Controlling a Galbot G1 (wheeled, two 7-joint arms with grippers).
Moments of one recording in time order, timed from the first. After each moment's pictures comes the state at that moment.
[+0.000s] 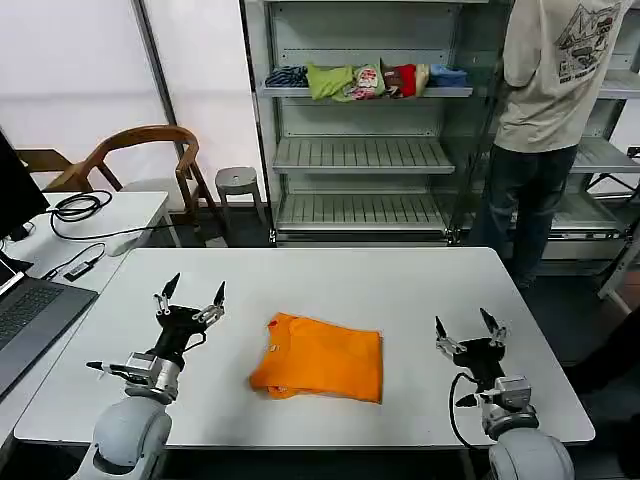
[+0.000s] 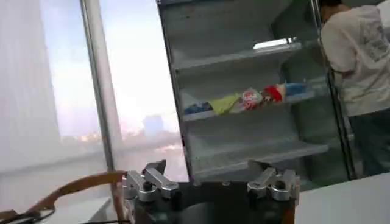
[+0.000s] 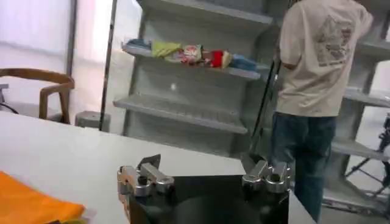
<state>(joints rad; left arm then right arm) 1.21 -1.15 -0.51 -1.89 -0.20 0.07 -0.03 -1.34 1.26 0.56 2.04 0.09 -0.30 0.02</state>
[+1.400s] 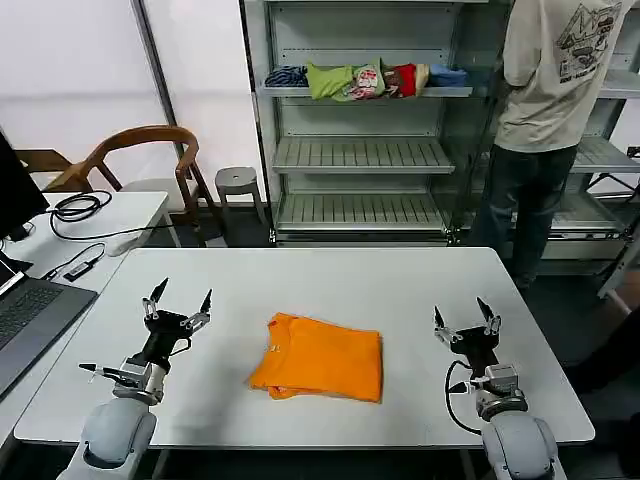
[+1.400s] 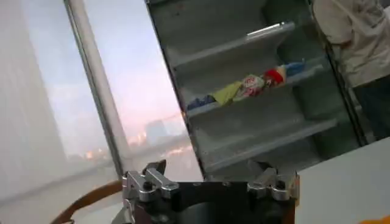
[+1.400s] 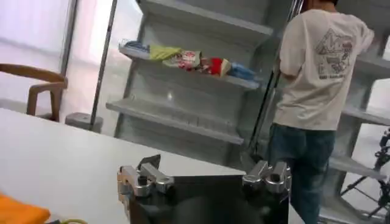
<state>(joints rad) 1.19 -1.12 -0.53 -1.76 -0.12 -0.04 0.02 -1.26 1.28 0.57 1.89 0.03 -0.19 -0.01</state>
